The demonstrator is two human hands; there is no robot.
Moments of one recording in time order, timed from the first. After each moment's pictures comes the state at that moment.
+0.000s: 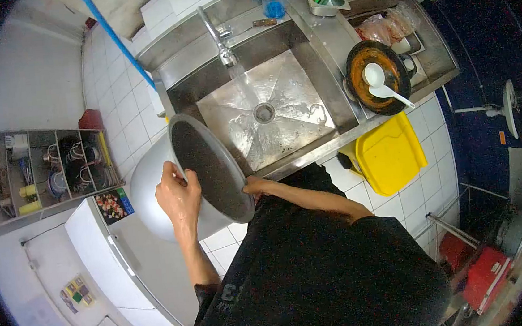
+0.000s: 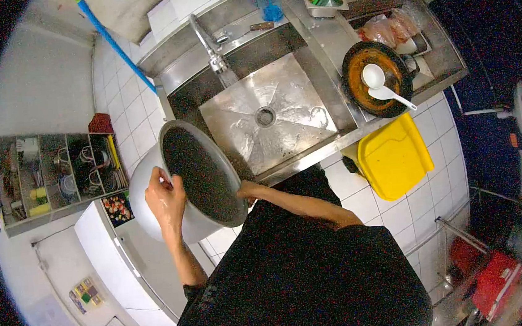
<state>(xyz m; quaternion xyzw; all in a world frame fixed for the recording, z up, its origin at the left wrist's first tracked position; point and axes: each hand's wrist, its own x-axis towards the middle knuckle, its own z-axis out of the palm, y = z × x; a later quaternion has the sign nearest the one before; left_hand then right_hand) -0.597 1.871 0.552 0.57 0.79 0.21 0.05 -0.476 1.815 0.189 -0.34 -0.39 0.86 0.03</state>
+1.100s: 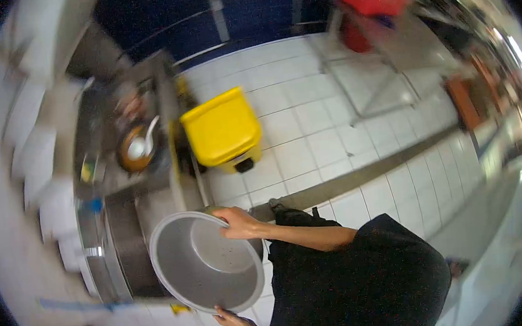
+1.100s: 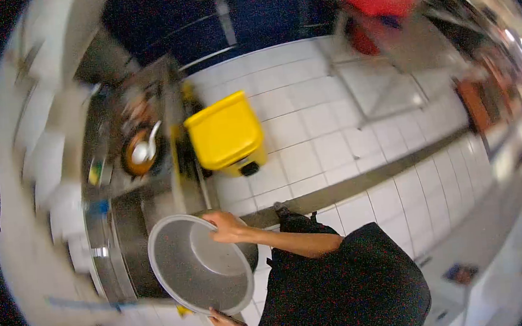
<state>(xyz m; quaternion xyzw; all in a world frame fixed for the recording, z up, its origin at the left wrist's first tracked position) -0.662 1.621 0.353 0.49 0.63 0.36 0.48 -0.326 1.563 0.443 -0.73 -0.33 0.33 0.50</state>
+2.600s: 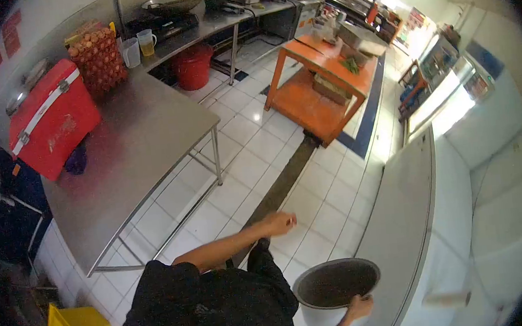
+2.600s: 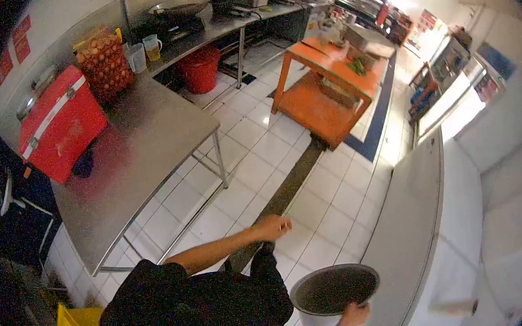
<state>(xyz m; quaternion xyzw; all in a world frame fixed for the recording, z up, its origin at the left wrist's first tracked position) 0.159 0.080 0.309 0.68 -0.57 -0.33 0.32 -0.277 0.067 0.325 -0.61 0.74 -0.27 -0.11</state>
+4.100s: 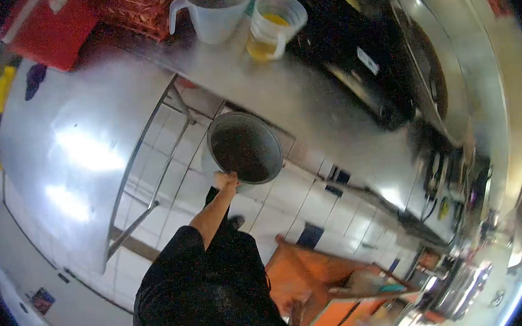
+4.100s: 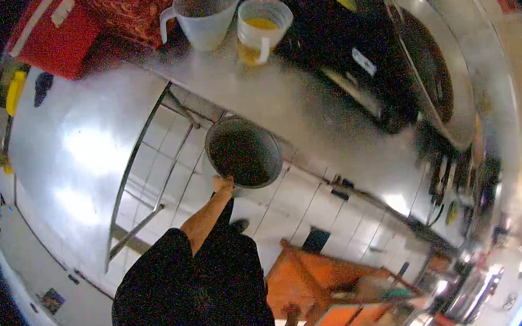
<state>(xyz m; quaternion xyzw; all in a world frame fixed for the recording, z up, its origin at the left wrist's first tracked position) 1.181 -0.255 -0.057 0.36 0.69 0.09 0.63 0.975 -0.744 0.201 -0.67 0.39 0.45 0.44</state>
